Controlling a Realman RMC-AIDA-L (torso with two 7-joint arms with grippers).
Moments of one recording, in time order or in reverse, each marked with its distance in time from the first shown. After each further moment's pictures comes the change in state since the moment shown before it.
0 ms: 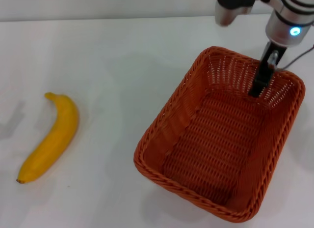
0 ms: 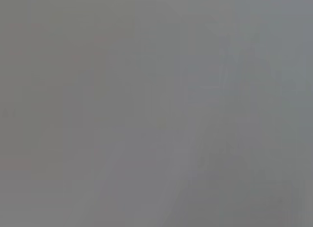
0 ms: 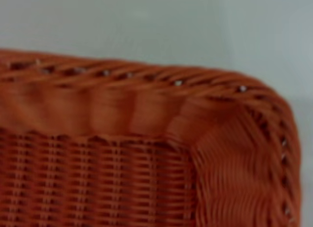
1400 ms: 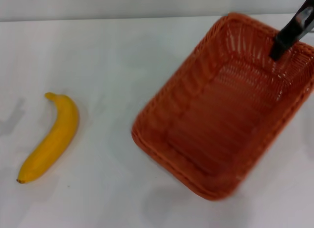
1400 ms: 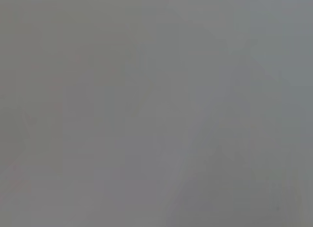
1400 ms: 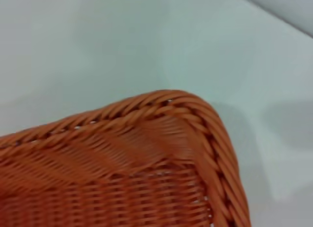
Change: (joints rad) left arm -0.010 0.005 0.000 -0.024 -0.008 -0.006 -0.005; right arm -0.067 -0.083 0.293 -0.281 -0.001 0.277 0.256
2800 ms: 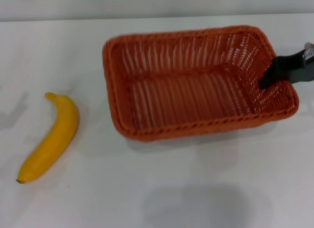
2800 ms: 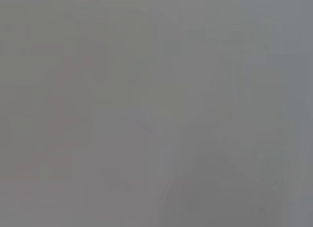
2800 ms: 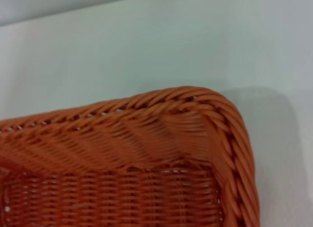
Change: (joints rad) left arm -0.013 0.010 0.000 -0.103 0.046 0.015 -0.081; right arm -0.384 0.082 -0.008 -0.250 0.349 -0.040 0.340
